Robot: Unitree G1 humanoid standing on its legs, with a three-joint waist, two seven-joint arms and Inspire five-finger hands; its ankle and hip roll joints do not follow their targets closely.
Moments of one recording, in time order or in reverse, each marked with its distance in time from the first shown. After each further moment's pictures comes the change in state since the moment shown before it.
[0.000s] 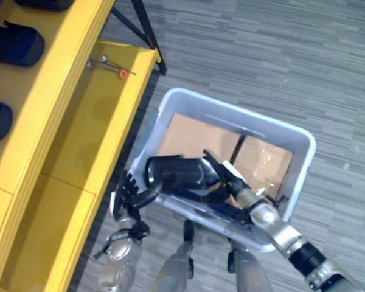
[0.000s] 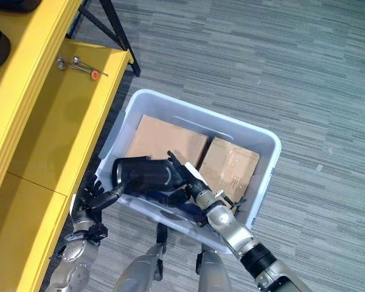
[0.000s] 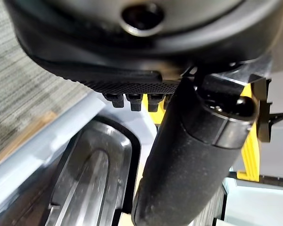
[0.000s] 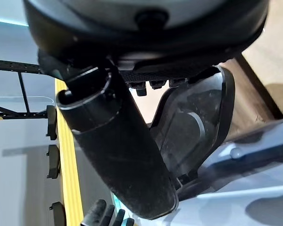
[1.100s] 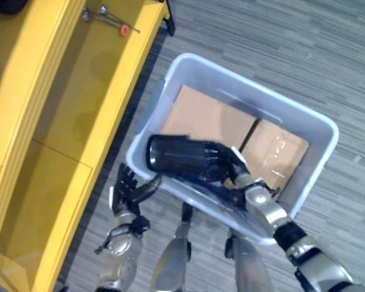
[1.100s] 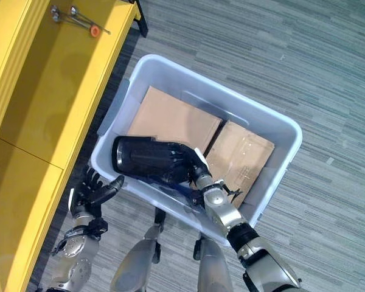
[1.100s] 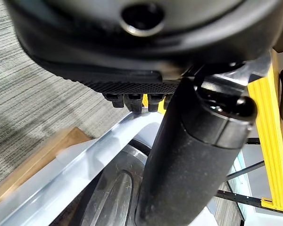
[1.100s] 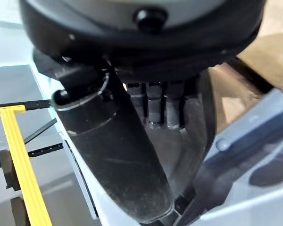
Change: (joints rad) left arm -0.039 -0.005 -0.013 0.009 -0.006 -0.045 0.000; right arm -0.234 0.124 -0.081 0.414 0.189 -0.078 -0.064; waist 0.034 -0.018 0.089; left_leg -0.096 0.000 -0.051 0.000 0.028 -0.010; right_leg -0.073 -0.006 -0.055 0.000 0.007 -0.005
